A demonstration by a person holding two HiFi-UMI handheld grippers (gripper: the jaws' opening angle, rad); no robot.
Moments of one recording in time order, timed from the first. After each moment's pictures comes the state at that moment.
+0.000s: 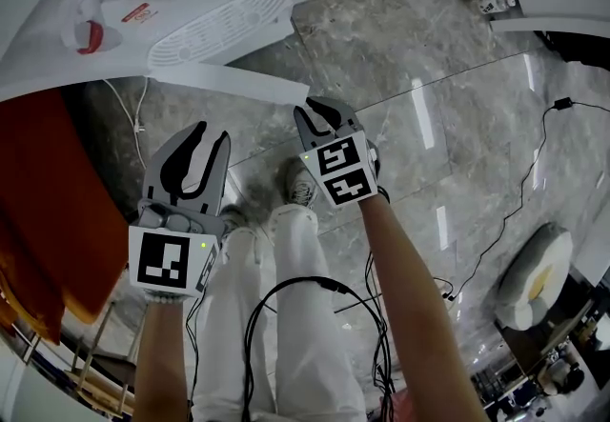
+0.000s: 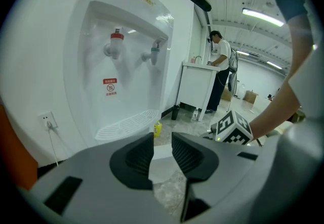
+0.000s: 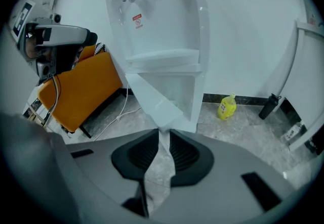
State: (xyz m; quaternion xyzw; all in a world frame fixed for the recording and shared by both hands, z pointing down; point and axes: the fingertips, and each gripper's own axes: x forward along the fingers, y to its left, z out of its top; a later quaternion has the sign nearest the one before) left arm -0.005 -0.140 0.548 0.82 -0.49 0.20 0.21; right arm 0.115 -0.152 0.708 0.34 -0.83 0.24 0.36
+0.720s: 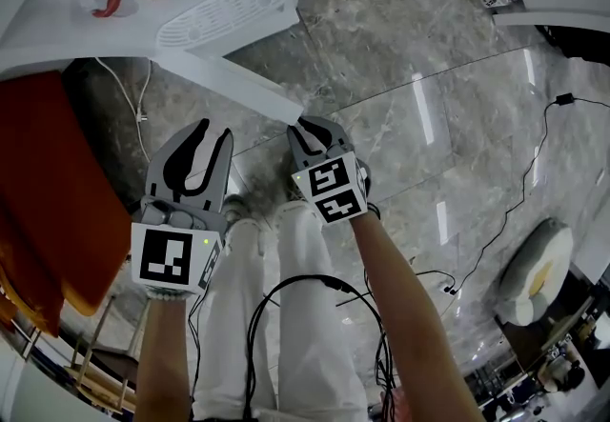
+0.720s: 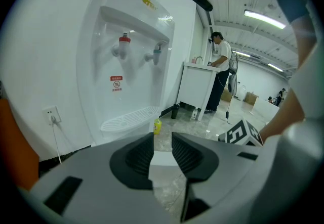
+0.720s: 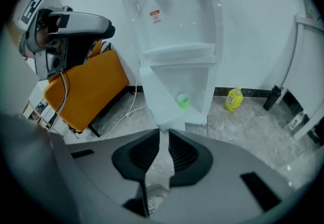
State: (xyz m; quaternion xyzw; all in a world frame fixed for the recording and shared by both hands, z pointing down) left arm -0.014 -0.115 0.546 0.82 -0.49 0.20 0.22; right arm 0.092 -0.085 0.712 0.33 -0.83 0.26 0.36
